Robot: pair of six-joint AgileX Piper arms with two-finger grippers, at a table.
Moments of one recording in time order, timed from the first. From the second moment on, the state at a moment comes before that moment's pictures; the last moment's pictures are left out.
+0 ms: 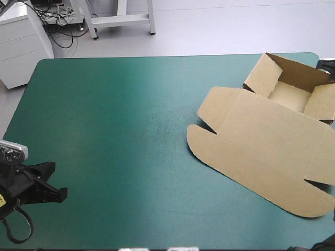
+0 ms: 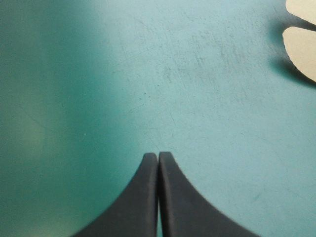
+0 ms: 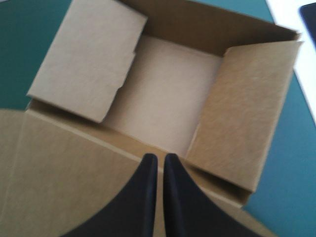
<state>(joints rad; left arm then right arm) -0.35 0.62 -1.09 0.04 1.22 -0.07 -0.41 1.66 -1.89 0.30 1.25 -0.22</state>
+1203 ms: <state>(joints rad) -0.35 0.24 -0.68 0.12 0.92 -0.10 0.12 0.55 -0.80 0.21 0.78 -0.31</state>
